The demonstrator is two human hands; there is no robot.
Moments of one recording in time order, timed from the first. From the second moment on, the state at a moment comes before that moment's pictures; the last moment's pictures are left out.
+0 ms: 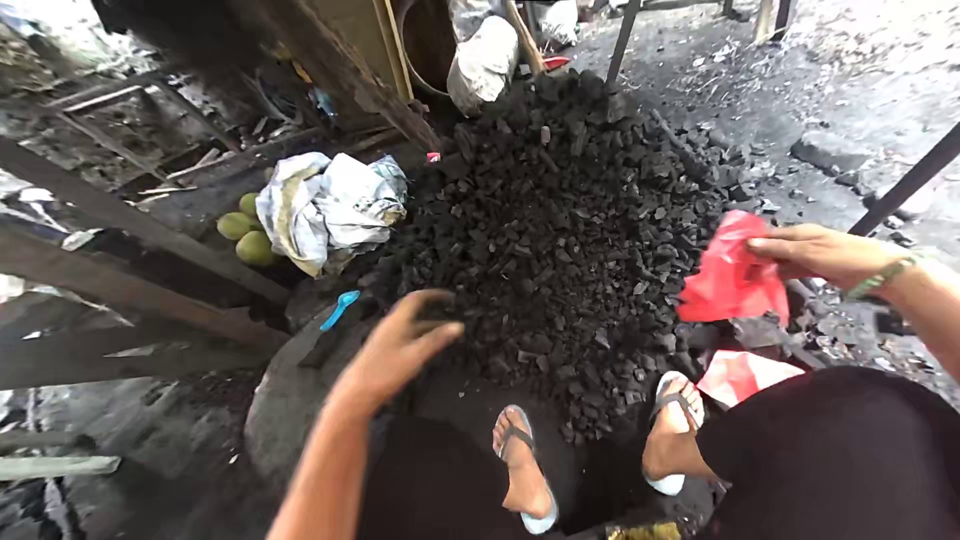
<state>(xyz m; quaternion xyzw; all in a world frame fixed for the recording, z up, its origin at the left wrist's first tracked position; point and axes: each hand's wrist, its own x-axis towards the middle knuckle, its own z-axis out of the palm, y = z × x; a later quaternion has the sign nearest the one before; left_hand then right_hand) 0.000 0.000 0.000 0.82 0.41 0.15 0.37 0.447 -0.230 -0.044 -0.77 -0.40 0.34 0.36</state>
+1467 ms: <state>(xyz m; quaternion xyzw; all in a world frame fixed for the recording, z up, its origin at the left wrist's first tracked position) 0.112 0.033 -0.032 0.60 0.43 0.42 0.53 0.462 -0.320 -0.183 -0.86 -0.31 0.38 -0.08</state>
